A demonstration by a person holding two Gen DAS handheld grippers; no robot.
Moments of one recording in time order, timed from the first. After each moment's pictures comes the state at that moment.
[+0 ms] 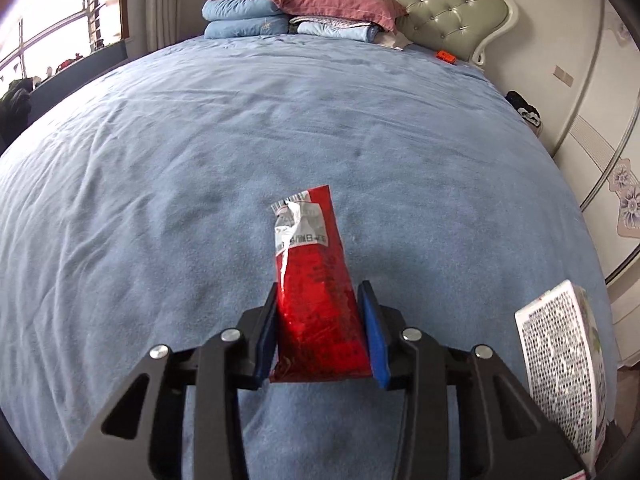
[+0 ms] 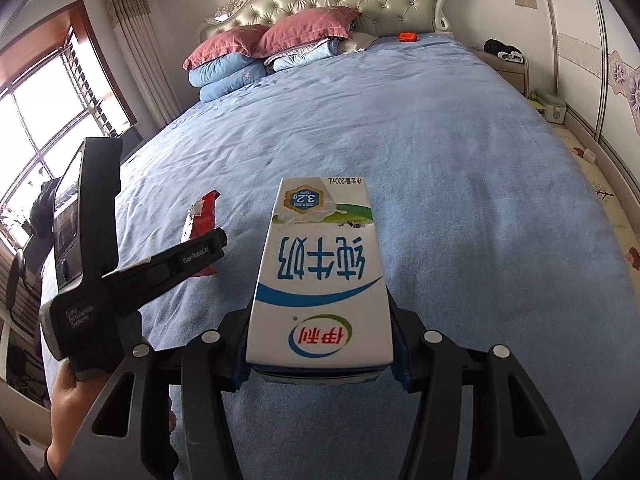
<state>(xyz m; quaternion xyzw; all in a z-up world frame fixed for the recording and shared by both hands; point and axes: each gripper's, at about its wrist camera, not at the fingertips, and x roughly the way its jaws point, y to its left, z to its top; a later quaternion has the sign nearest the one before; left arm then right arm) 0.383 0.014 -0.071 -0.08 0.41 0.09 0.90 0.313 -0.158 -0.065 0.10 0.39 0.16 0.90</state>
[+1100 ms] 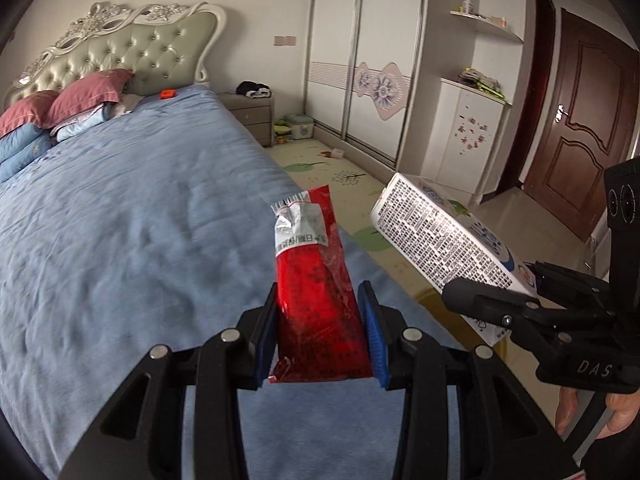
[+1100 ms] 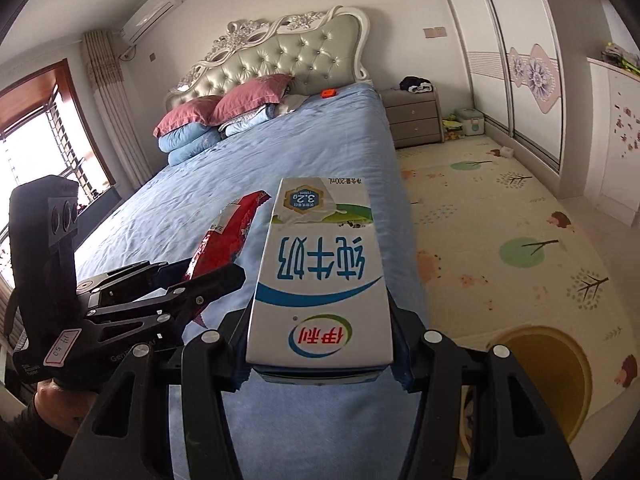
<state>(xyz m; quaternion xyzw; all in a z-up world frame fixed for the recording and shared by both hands) 0.131 -0.225 -0.035 0.08 0.34 -0.32 0.88 0.051 -0.377 -0.047 0.15 0.30 0.07 0.94</state>
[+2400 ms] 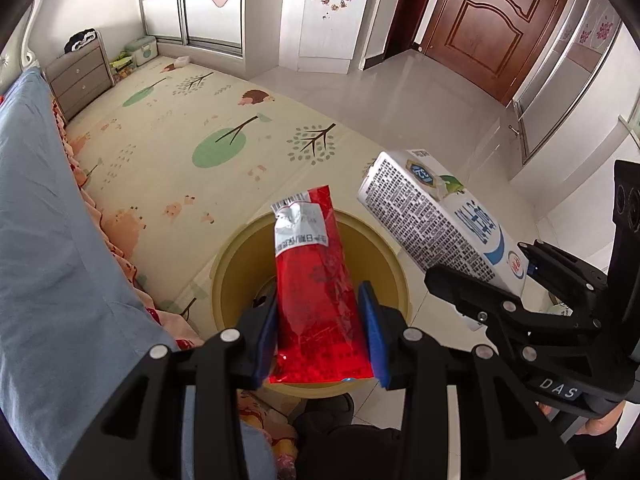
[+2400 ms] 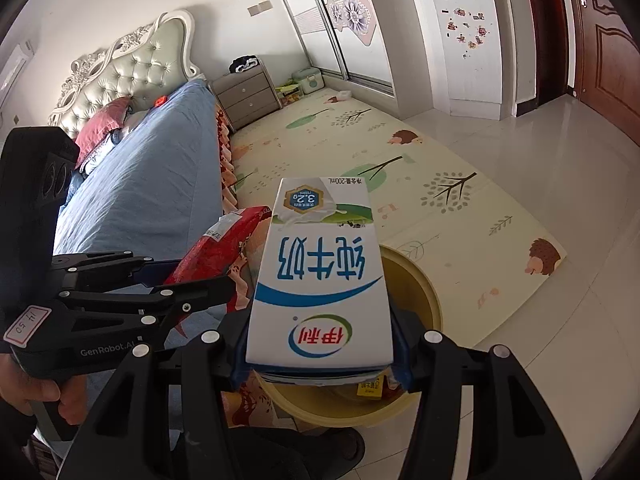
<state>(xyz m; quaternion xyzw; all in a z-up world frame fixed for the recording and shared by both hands) 0.095 -0.522 -0.158 0.22 0.48 -0.47 0.71 -0.059 -0.592 -0.160 0.25 0.36 -0.16 0.89</state>
